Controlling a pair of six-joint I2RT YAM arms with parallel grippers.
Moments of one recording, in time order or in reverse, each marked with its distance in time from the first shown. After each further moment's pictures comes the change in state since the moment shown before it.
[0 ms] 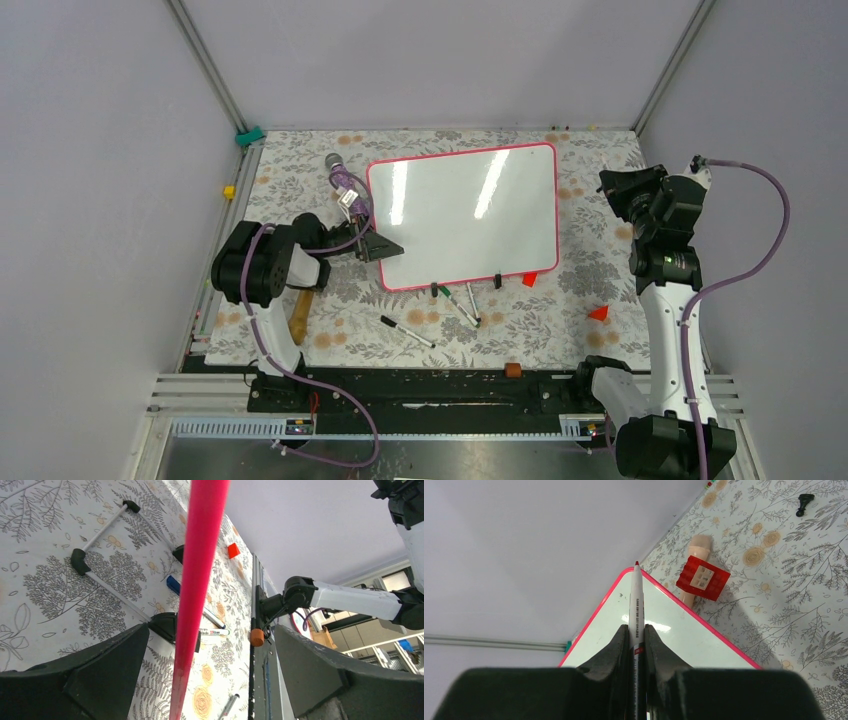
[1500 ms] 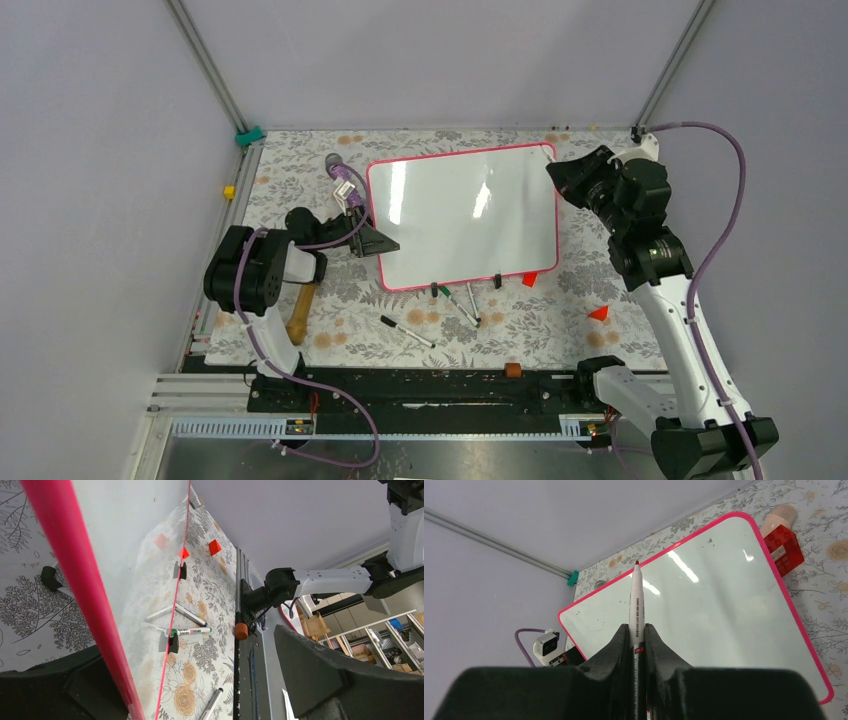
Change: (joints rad) left arm 0.012 -0.074 0.035 0.020 0.090 -0.090; right arm 0.354 0.037 0.166 -0.094 0.053 -0.164
